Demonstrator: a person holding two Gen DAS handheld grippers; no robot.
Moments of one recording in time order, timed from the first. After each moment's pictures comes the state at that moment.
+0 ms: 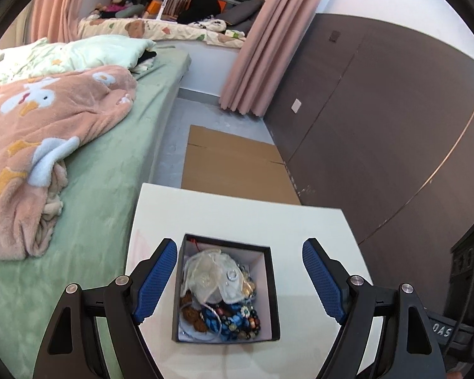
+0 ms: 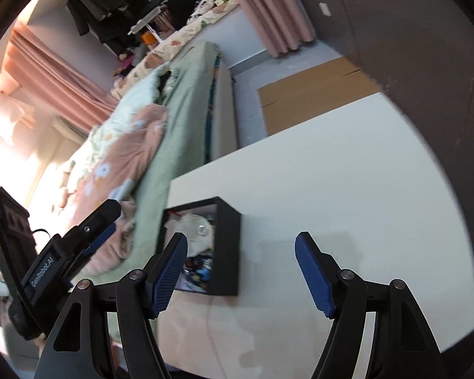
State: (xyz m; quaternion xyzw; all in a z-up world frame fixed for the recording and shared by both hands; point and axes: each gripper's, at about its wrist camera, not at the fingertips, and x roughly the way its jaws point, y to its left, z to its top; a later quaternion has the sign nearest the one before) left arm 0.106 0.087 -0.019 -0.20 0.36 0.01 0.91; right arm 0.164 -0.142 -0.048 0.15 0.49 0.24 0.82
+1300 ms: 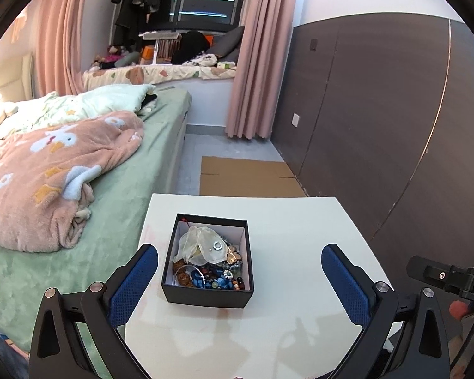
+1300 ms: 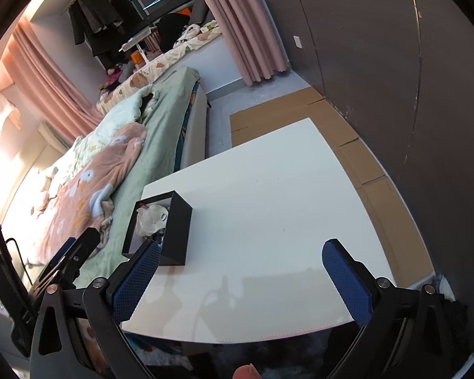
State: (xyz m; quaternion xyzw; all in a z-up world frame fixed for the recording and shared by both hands) left arm 0.033 0.008 -0.005 -0.11 0.30 0.06 0.95; right arm 0.101 -0.231 -0.019 0.12 0.44 0.19 0.87
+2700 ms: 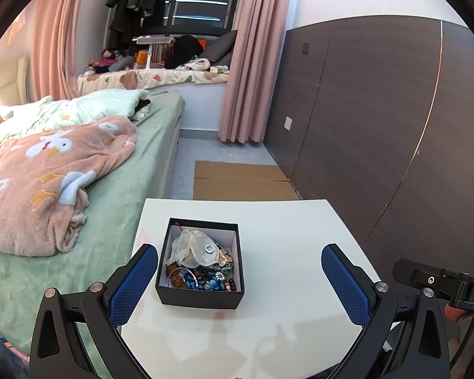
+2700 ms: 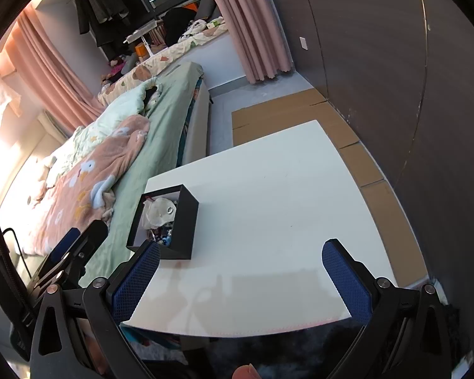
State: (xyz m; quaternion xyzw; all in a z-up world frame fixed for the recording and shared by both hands) left arm 0.027 0.001 0.002 -0.10 0.29 0.04 0.95; right arm 0.092 -0.215 -0.007 0.10 0.44 0.20 0.87
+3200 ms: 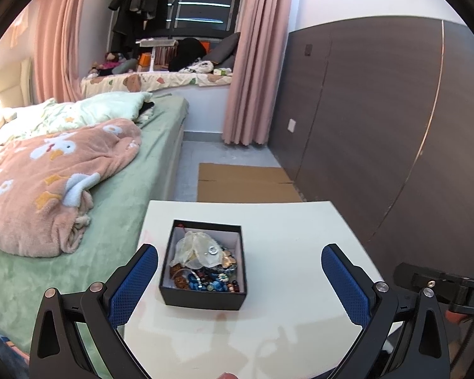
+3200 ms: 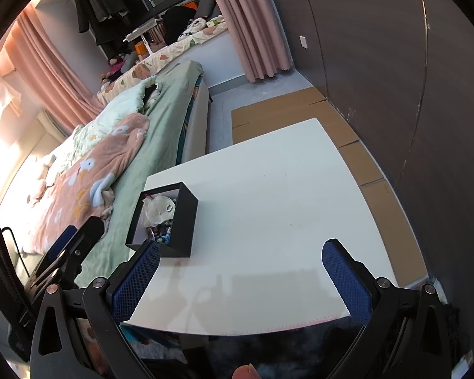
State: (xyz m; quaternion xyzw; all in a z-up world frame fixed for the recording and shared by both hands) left arm 0.025 -0.002 0.004 -0.09 0.28 0.06 0.95; right arm 0.092 -0.214 -0.007 0.10 0.45 0.19 0.87
